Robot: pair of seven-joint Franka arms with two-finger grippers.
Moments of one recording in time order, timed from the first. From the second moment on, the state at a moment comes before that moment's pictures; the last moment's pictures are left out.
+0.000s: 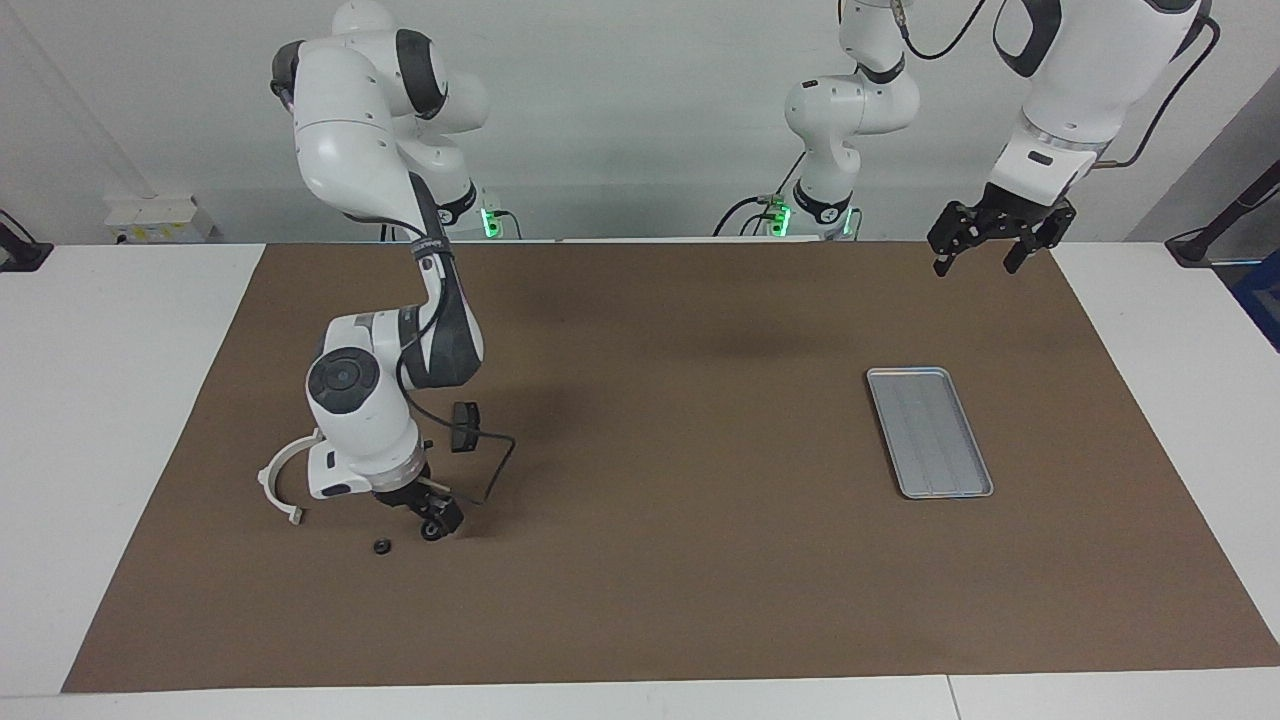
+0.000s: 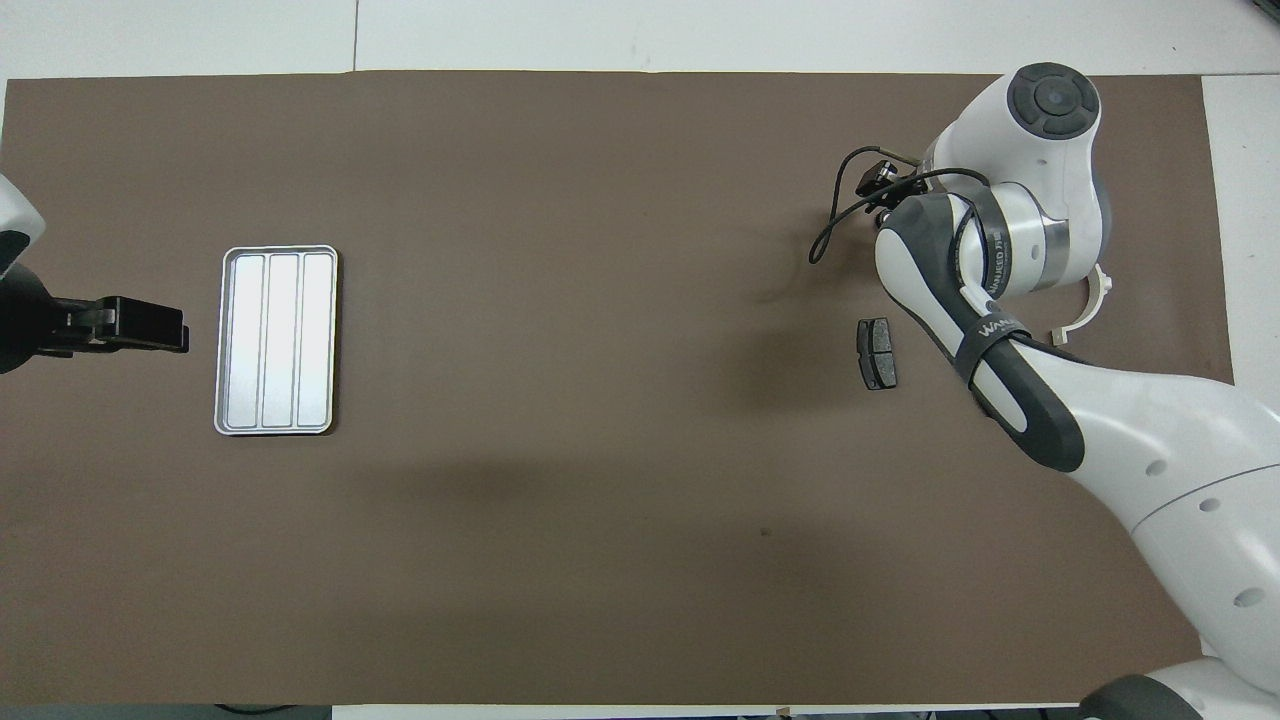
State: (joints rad) left arm 0.01 -0.11 -0.09 -1.74 0.00 1.65 -0.05; right arm 0.06 0.67 0.06 -1.45 -0.10 2.15 0.69
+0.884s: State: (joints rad) left arm 0.01 -0.11 -0.09 -1.74 0.00 1.65 -0.05; right arm 0.06 0.71 0.06 -1.42 -0.10 2.17 0.70
